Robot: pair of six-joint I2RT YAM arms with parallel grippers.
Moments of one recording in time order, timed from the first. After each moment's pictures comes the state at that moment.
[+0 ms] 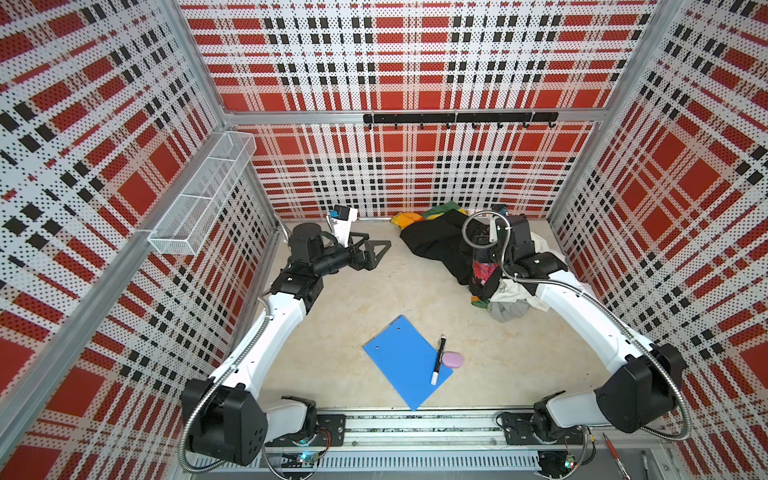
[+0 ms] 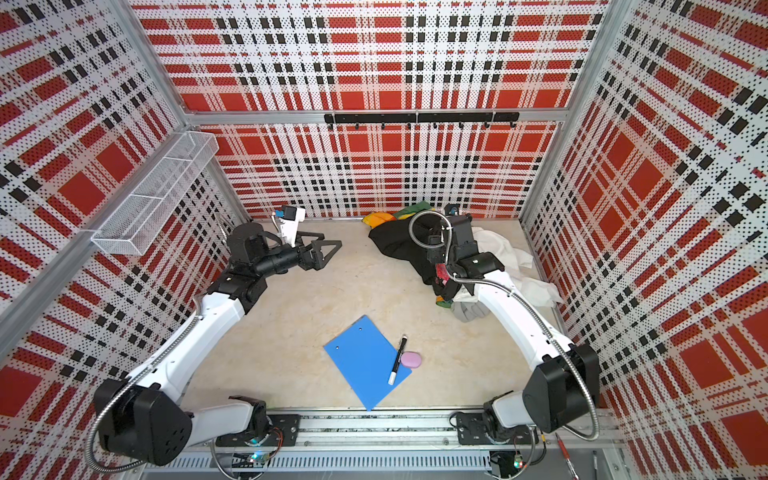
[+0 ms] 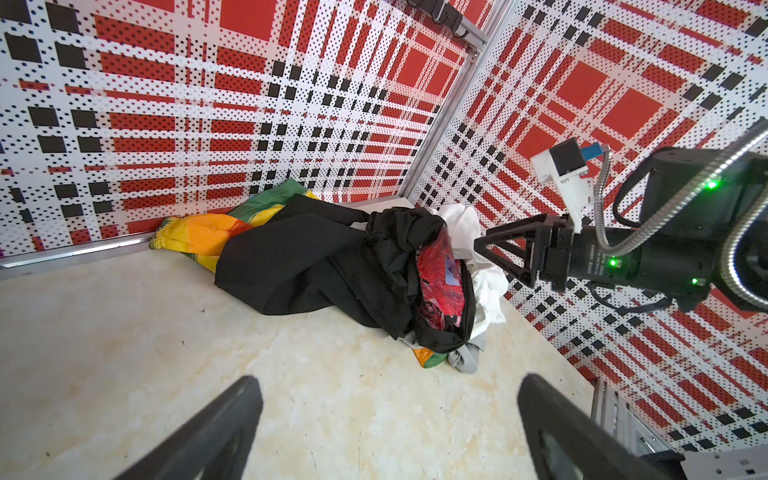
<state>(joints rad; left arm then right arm) -0.21 1.27 1.08 -0.03 0.68 -0.25 0.41 1.43 1.30 -0.46 0.22 0.23</state>
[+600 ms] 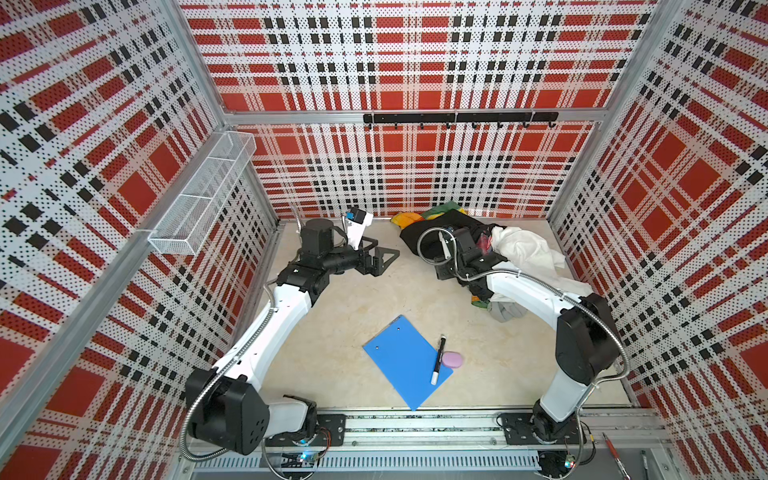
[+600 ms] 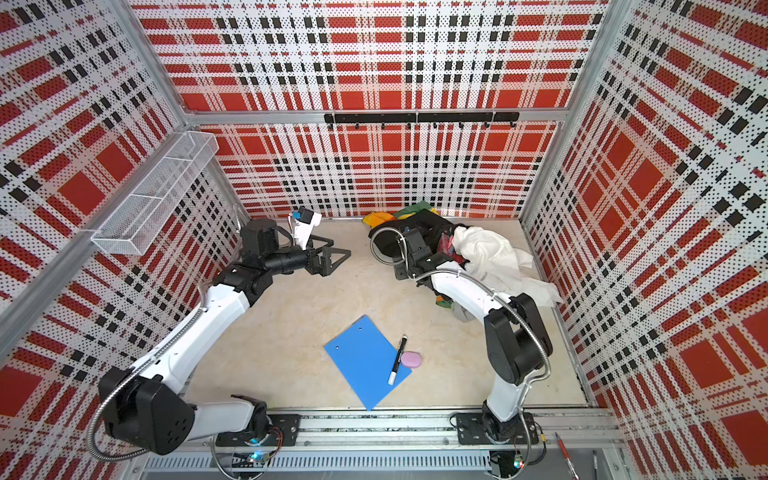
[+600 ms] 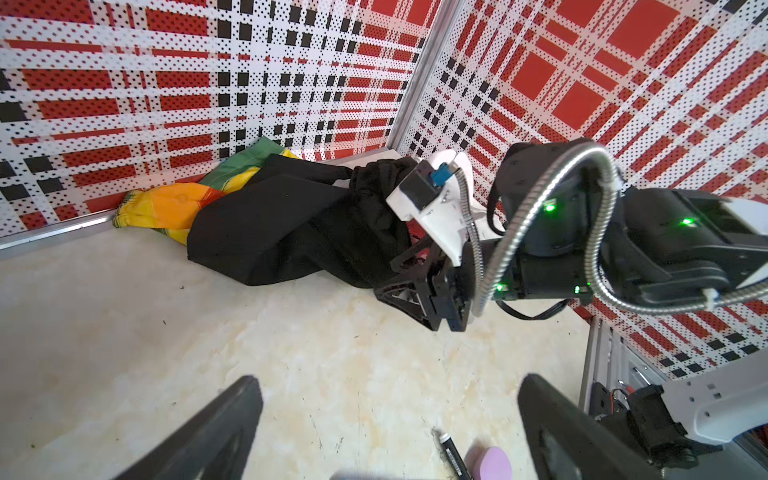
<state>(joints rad) -0.26 1.32 1.17 -0.22 0.69 -0.10 0.56 1.76 1.36 -0.43 0.19 0.21</state>
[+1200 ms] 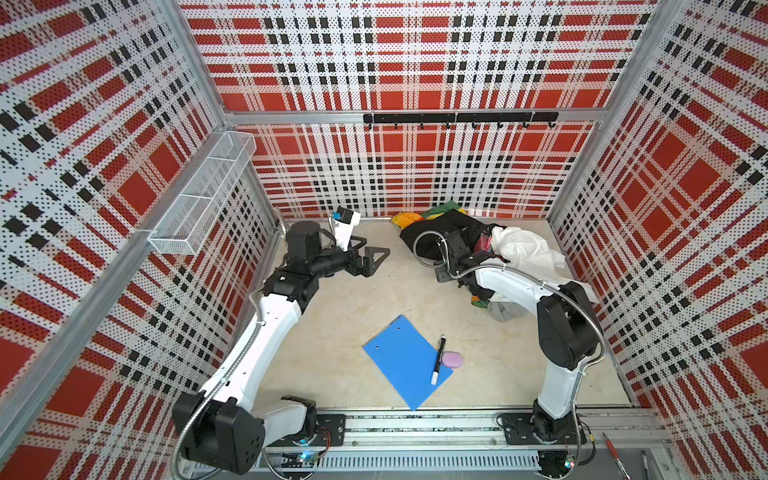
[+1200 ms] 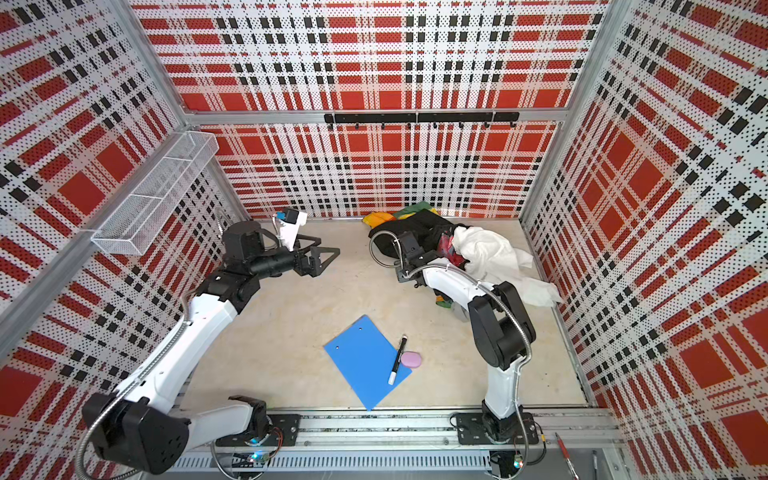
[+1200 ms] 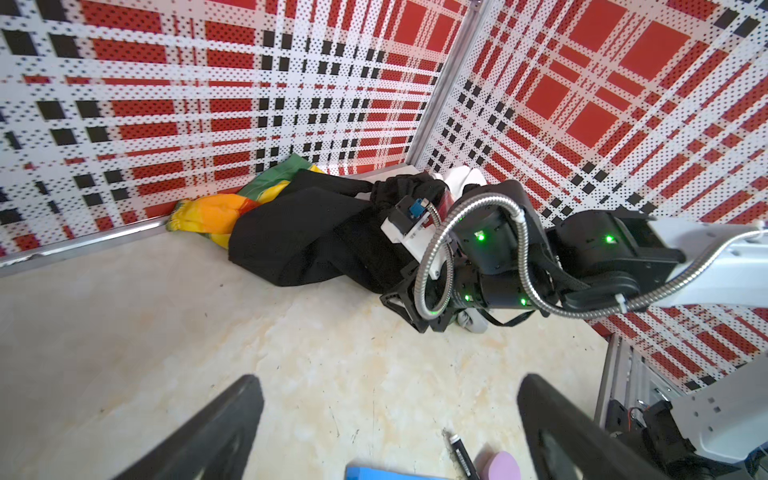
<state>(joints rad) -0.19 1.19 1.12 -0.27 0.67 -0.11 0.56 1.89 1.43 -0.49 0.32 0.20</state>
